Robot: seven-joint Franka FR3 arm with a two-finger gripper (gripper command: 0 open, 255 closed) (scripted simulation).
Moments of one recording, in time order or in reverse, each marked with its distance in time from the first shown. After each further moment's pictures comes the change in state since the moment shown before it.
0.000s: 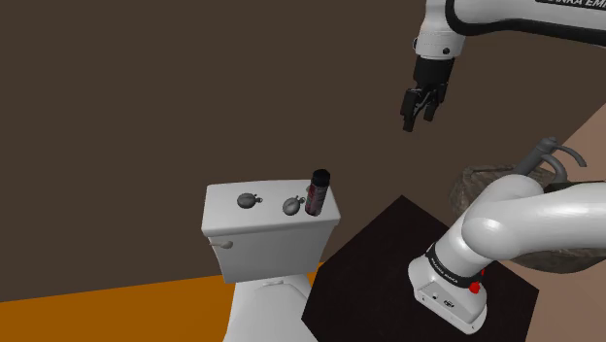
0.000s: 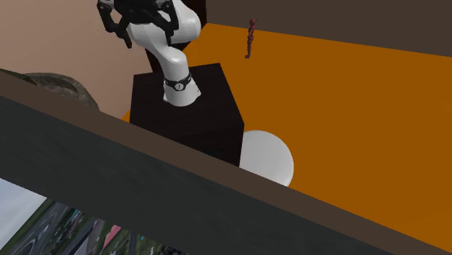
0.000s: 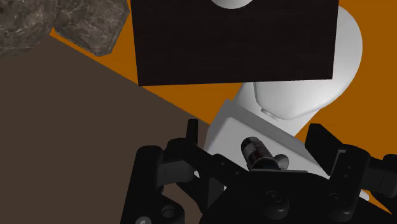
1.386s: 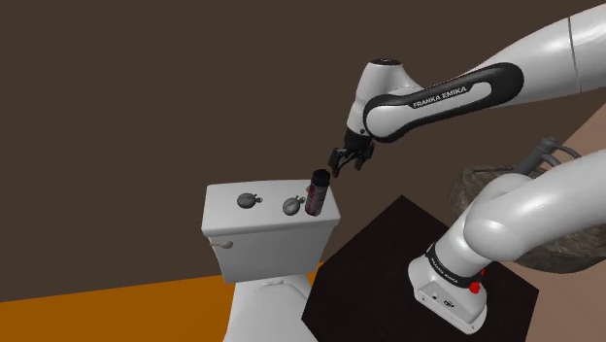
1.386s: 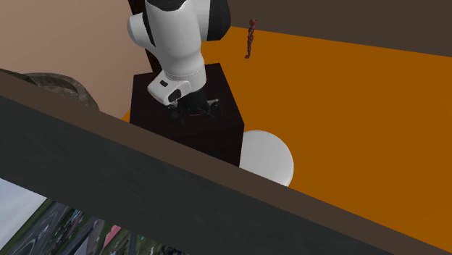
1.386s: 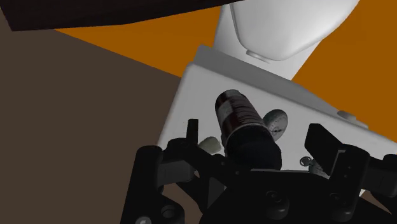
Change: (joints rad) arm 0.048 0.343 0.128 -0.342 0.151 0.885 0.230
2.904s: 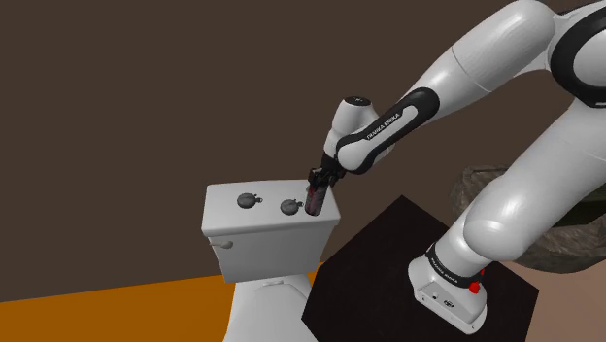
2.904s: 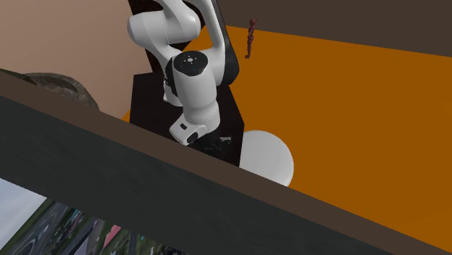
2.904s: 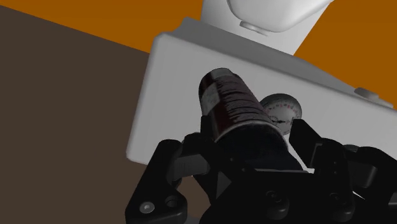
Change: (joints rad) arm 0.000 0.400 0.044 0.039 -0.003 0.443 0.080
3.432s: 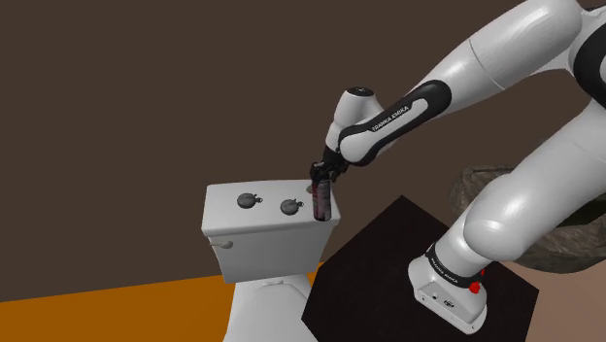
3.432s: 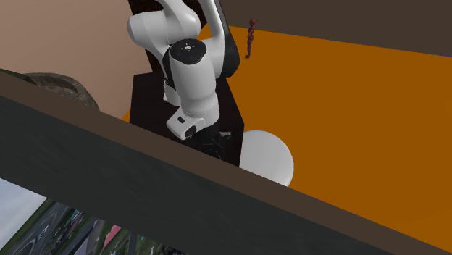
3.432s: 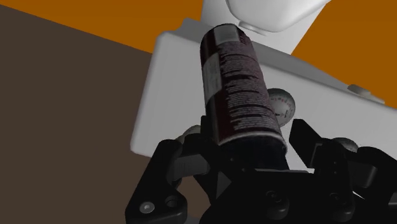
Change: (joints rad) arm 0.000 -0.073 -0.002 0.007 0.007 -0.084 -0.005
